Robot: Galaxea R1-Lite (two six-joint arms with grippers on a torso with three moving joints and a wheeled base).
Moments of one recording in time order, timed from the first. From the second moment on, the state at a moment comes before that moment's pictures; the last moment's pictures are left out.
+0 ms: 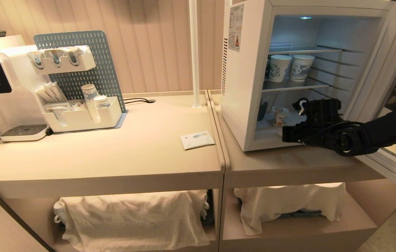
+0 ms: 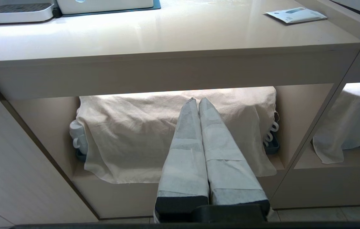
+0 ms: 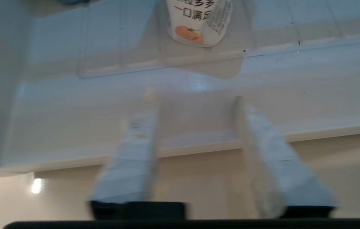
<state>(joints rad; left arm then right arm) 0.00 0.00 0.00 0.00 0.00 0.01 0.11 2.18 -1.30 -0.41 -0.04 0.05</state>
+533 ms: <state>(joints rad) 0.00 0.00 0.00 0.00 0.00 0.01 0.11 2.21 -1.39 -0.45 -0.04 0.06</state>
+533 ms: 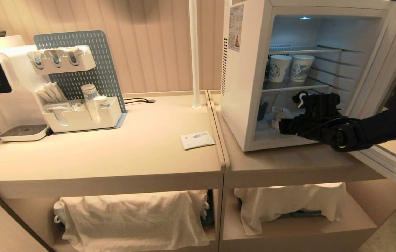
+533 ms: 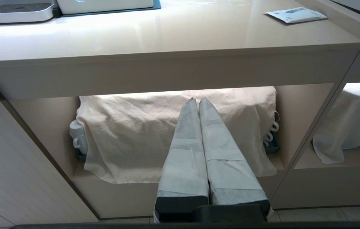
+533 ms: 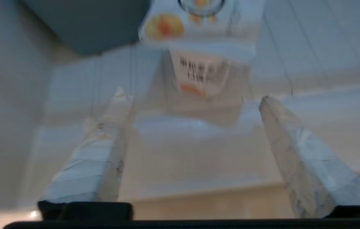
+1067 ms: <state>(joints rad) 0.00 0.00 0.00 0.00 0.00 0.01 0.11 2.31 -1.53 -0.45 -0.04 0.06</state>
